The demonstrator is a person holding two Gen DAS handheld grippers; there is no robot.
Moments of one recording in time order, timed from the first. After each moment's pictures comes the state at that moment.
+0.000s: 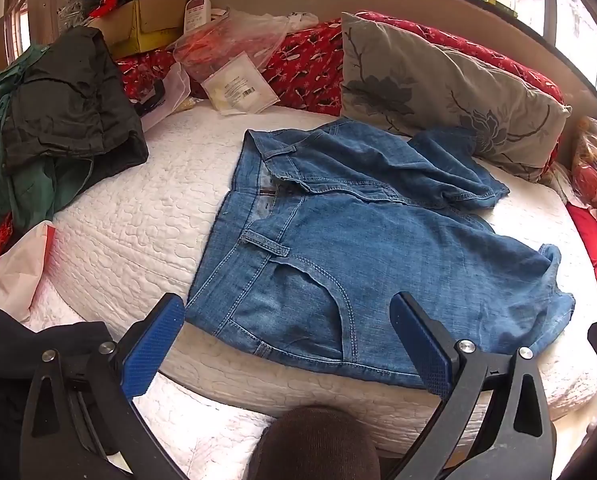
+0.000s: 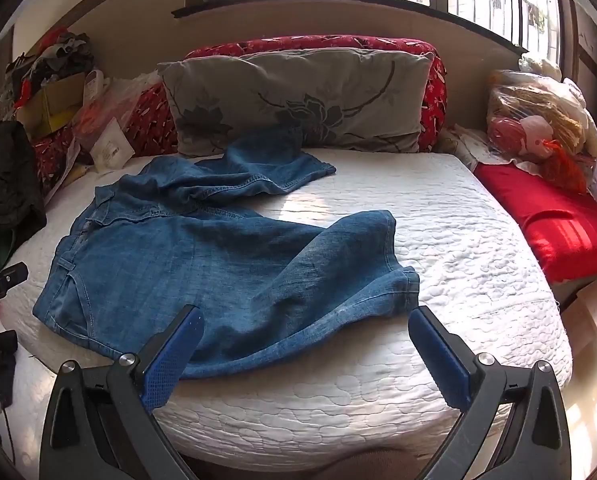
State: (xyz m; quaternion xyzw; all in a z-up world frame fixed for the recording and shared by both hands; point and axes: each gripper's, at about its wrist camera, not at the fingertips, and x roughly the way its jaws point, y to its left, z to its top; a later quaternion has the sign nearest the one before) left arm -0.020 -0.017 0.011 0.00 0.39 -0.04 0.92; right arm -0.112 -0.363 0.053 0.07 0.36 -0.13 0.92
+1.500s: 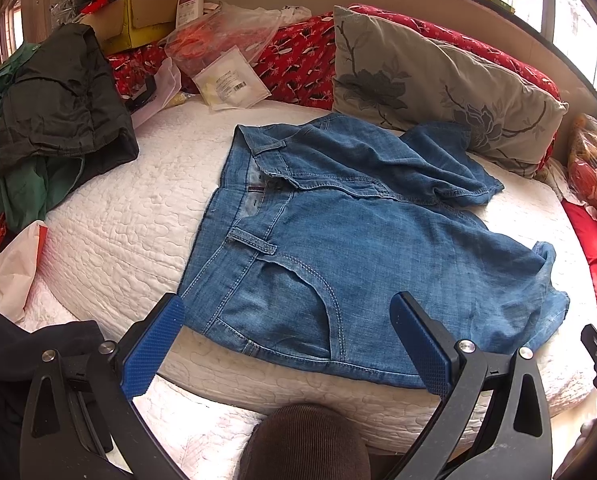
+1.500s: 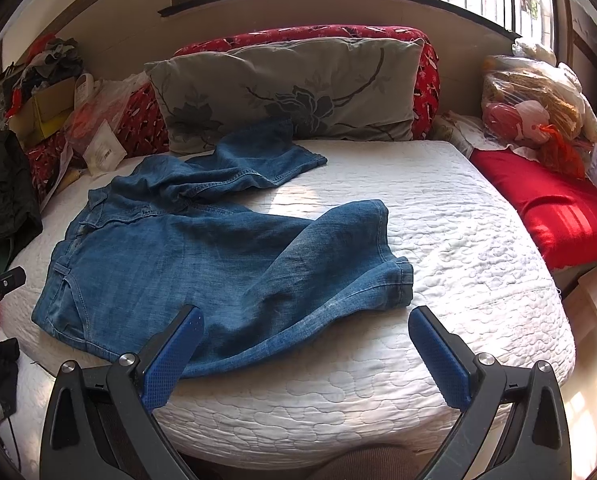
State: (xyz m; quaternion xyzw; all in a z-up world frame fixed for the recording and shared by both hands) left arm -0.016 -0.024 0.011 0.00 0.40 -0.04 0.91; right arm -0.111 -0.377 0.052 0.08 0.37 -0.14 0.92
